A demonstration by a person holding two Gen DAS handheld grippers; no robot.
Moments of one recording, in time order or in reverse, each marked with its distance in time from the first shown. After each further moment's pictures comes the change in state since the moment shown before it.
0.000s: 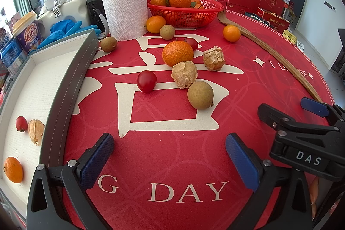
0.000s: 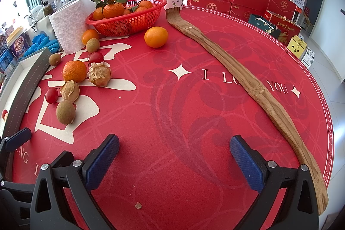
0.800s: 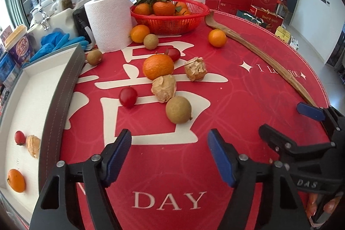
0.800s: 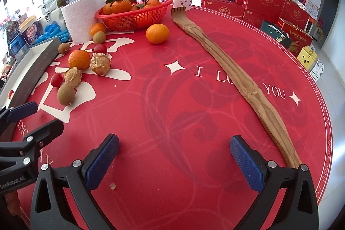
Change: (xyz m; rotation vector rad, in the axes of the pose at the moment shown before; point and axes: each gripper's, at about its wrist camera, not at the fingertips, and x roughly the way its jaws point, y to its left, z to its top) left arm -0.001 -0.024 0.020 0.040 0.019 -0.018; right arm -0.007 -0.025 -0.006 -0.094 -0.007 0.063
